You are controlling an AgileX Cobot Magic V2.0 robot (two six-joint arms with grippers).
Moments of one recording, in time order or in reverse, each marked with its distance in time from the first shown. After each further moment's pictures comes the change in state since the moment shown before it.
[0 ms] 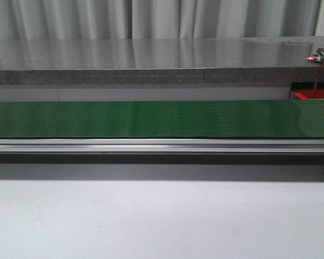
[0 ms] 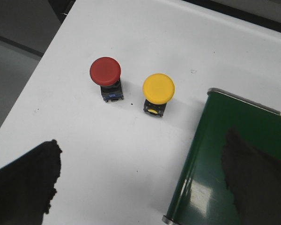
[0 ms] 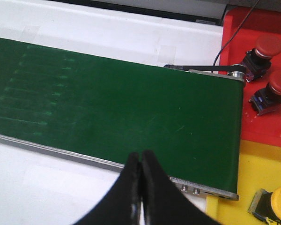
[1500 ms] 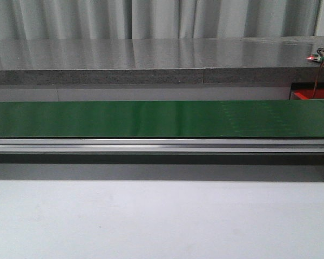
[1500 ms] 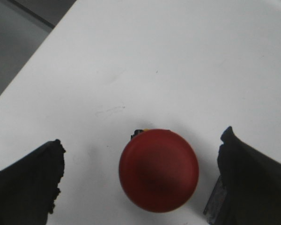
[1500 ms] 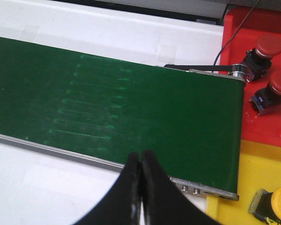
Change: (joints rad) left arm 0.074 0.592 -0.370 0.005 -0.108 -0.102; right arm 0.000 0.000 0.000 0.000 0.001 0.000
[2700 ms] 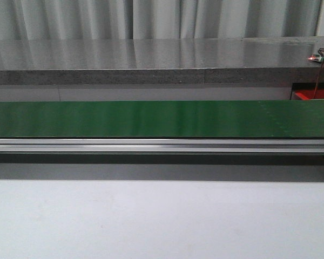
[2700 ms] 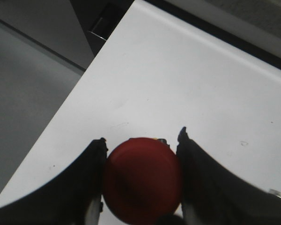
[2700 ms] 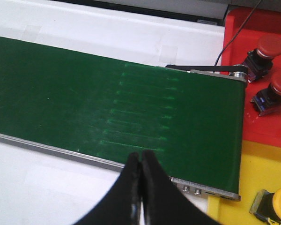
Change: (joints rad) left arm -0.024 -0.199 -0.090 0.039 0.193 0.007; right arm 0.000 0.000 0.000 0.000 0.000 0.000
